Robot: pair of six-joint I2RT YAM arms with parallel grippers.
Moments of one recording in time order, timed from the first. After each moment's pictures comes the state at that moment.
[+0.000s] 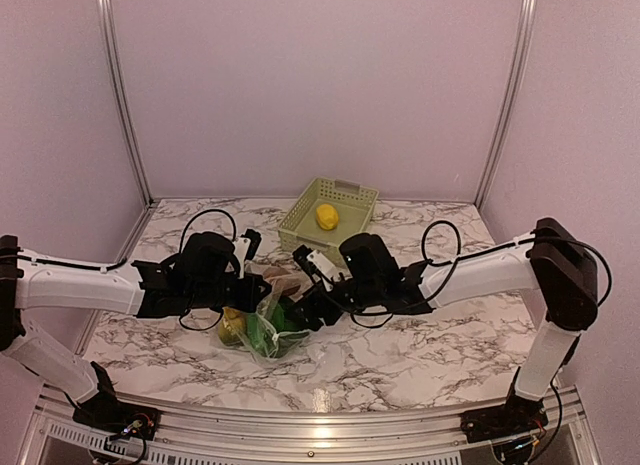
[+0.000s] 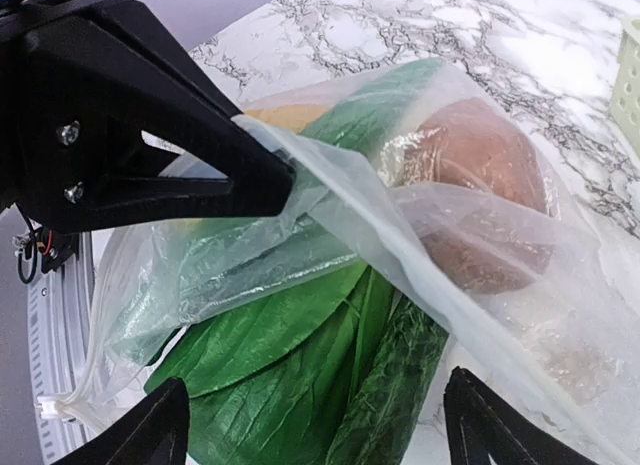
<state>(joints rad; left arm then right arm) -0.89 1.41 0.76 0.02 -0.08 -0.49 0.95 1.80 1.01 0.19 -0.30 0.20</state>
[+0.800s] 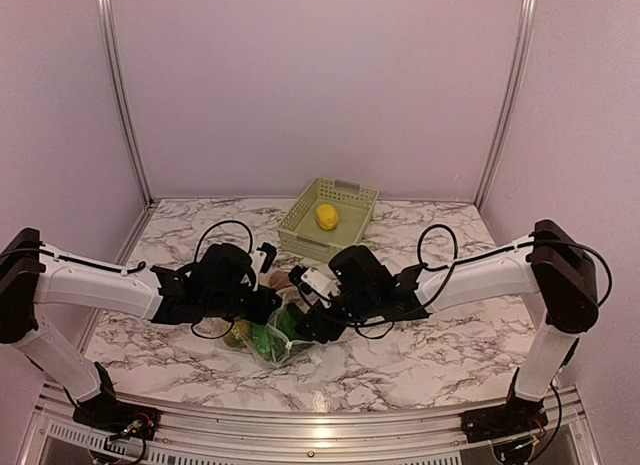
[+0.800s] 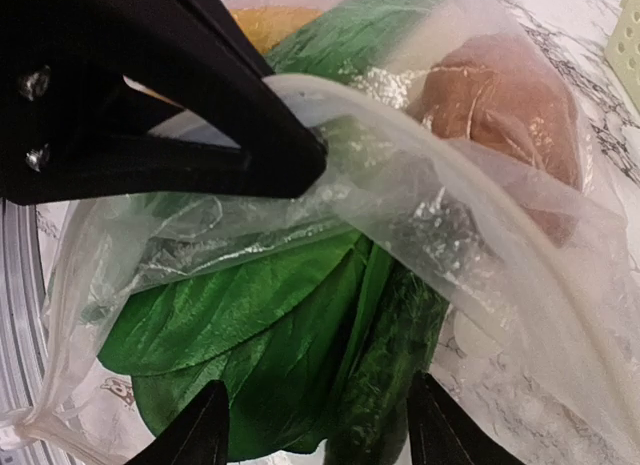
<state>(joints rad) -0.94 1.51 0.78 0.06 -0.08 -0.47 1.00 1.79 1.03 0.01 -0.19 0.10</state>
